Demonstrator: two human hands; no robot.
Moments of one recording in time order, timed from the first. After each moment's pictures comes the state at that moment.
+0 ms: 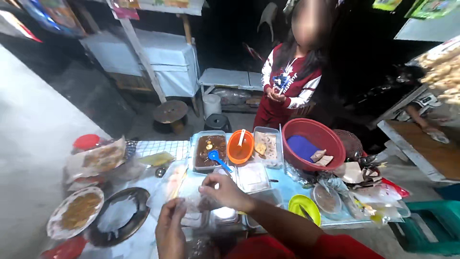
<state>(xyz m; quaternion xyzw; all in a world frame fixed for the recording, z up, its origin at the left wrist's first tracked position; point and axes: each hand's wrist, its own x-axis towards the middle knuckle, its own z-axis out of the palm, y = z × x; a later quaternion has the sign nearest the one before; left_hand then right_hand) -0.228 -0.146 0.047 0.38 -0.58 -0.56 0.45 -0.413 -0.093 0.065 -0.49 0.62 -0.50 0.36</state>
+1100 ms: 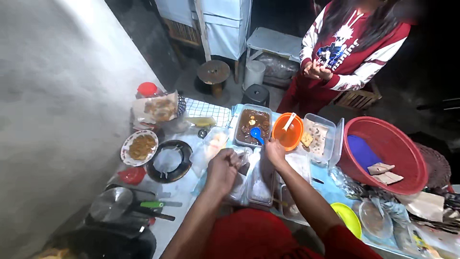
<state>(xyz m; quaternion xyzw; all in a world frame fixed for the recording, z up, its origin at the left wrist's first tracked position) -0.273 -0.254 0.072 0.42 -0.22 -0.82 0.34 -0.489 -0.207 -0.048 -0.43 0.89 -0.04 0.17</state>
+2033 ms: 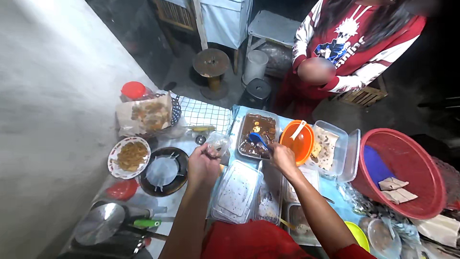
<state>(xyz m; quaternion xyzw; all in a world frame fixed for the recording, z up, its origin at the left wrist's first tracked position) -0.290 -0.381 0.041 0.45 -0.13 -0.77 0.42 -0.518 -0.254 -0.025 -0.44 0.87 -0.01 0.21</state>
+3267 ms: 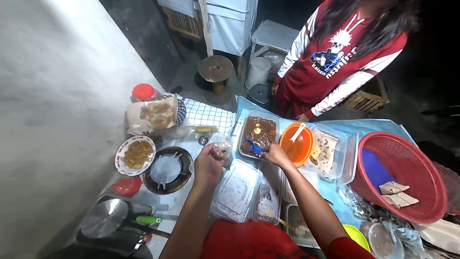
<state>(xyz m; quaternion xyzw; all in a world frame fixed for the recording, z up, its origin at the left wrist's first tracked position) -0.292 -0.366 0.038 0.49 -0.17 -0.75 0.41 -0.538 -0.275 -0.061 -0.41 0.83 -0.08 0.37</state>
